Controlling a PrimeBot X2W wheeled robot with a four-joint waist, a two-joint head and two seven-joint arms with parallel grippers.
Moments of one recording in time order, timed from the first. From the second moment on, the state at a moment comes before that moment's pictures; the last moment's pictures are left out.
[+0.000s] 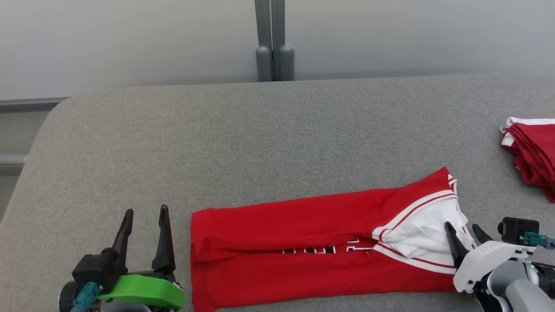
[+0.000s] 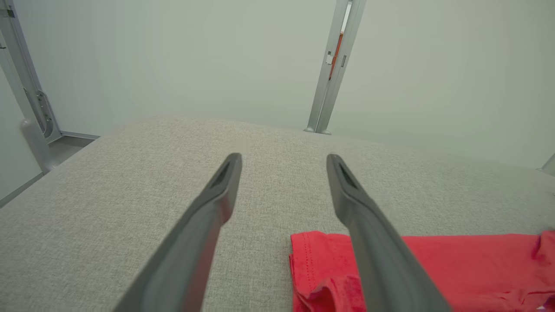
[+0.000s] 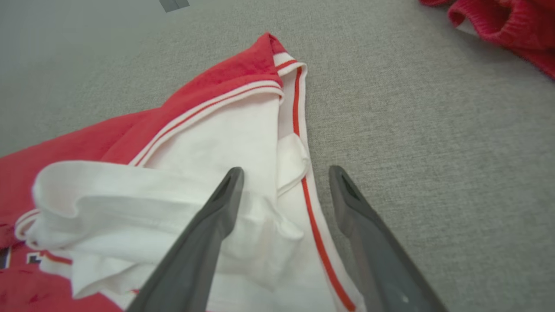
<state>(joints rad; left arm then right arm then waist) -0.01 0.19 -0.22 0.15 -0.44 0.07 -0.26 -0.21 -0.27 0.12 0.67 0.51 0.13 -0.10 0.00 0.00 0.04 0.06</state>
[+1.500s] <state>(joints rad) 0.01 0.12 -0.16 0.20 -0.41 0.02 -0.26 -0.32 -0.39 0.35 0.49 0.80 0.13 -0.09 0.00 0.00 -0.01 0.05</state>
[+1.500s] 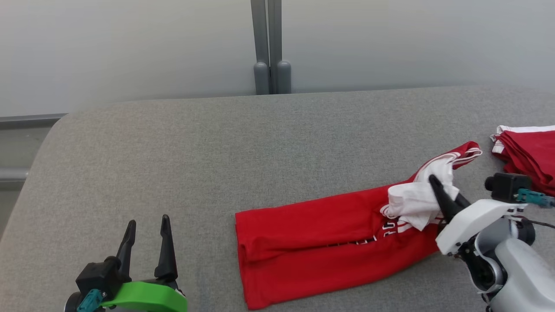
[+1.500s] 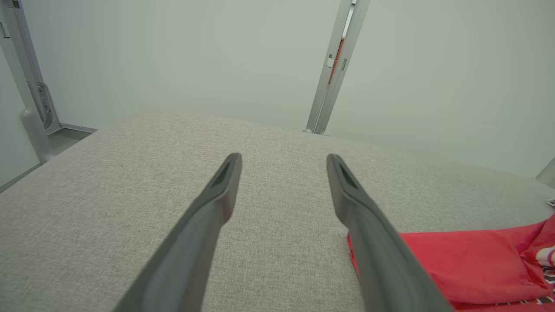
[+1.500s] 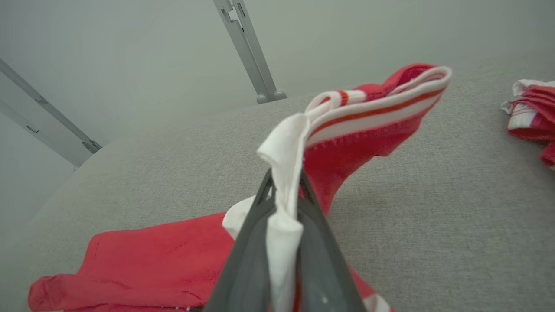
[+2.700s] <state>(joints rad) -0.05 0.11 -0.21 0.29 -0.41 0.00 -0.26 -0.26 -0.05 0.48 0.49 0.65 0.13 0.09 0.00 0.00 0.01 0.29</state>
